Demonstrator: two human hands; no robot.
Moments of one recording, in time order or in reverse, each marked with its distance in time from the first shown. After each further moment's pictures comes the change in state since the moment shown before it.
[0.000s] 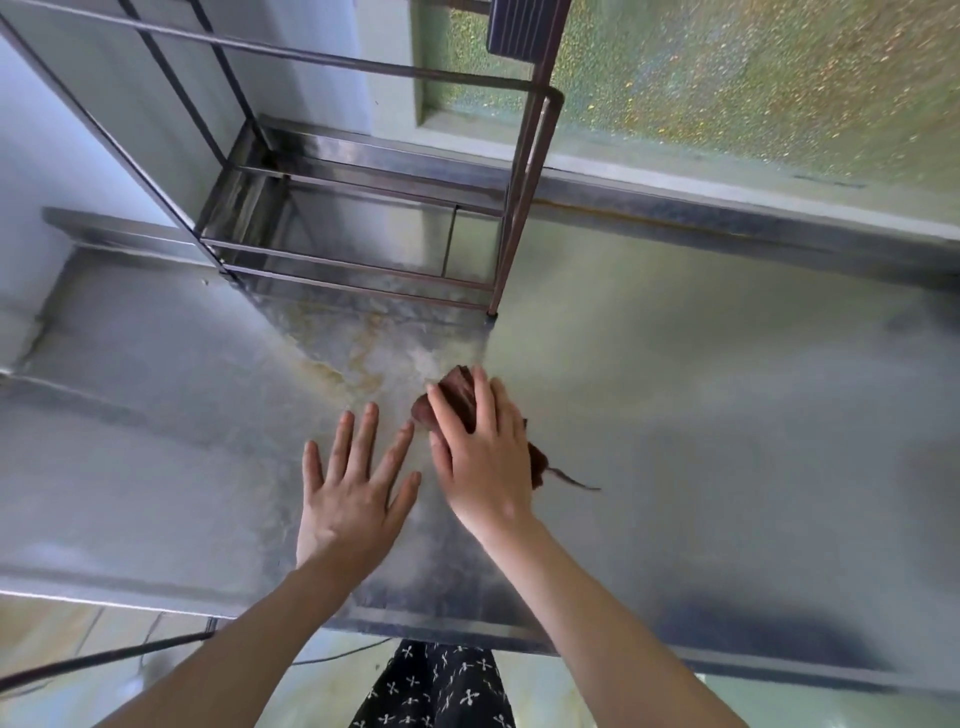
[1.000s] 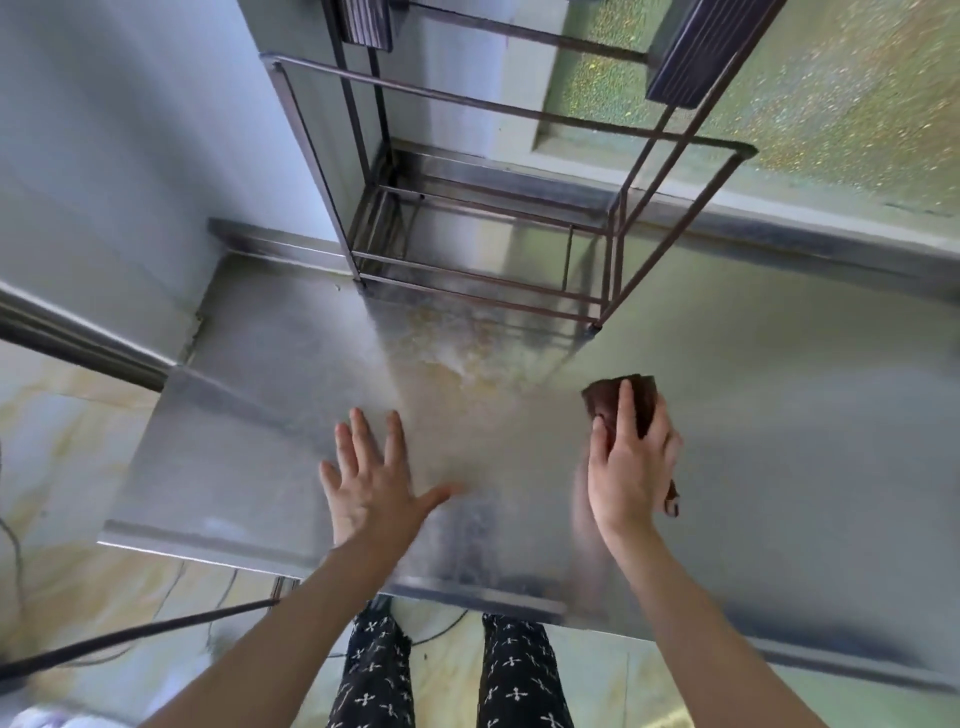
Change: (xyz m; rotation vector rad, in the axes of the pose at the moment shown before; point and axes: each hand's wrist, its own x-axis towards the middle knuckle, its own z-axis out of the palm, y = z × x) left_hand -0.009 -0.076 -0.042 -0.041 -0.210 -0.317; right_hand -0.004 0.008 -0.003 -0.037 0.167 0.491
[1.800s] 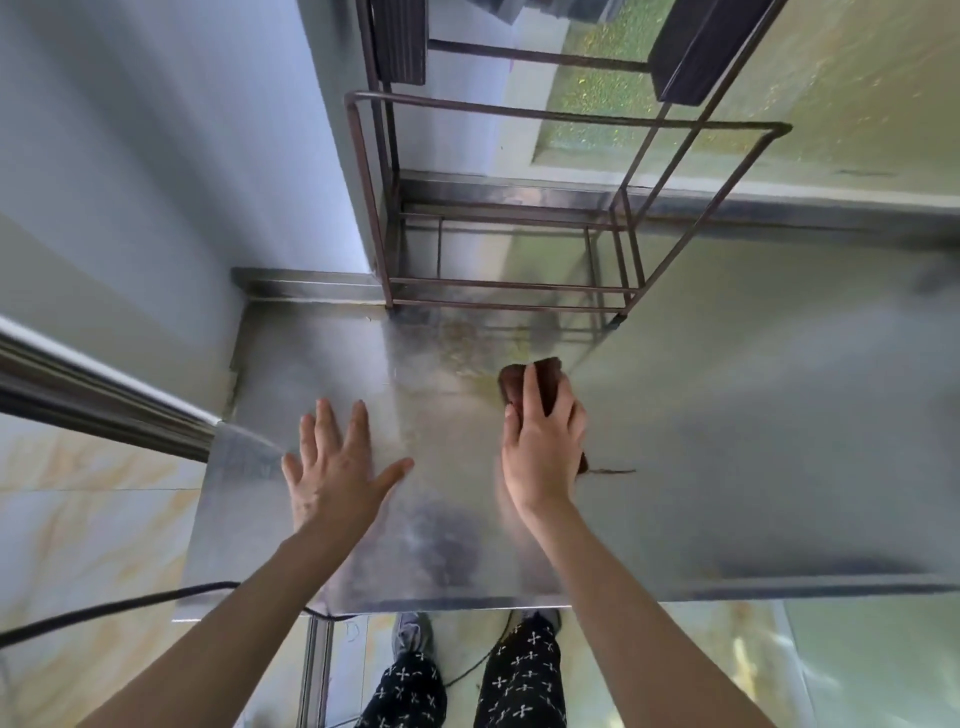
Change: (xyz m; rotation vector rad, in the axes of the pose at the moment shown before) left_hand 0.062 -0.109 -0.033 -0.098 0.081 0.155; right_hand -0.051 -0.153 0.035 0.074 -0.089 0.076
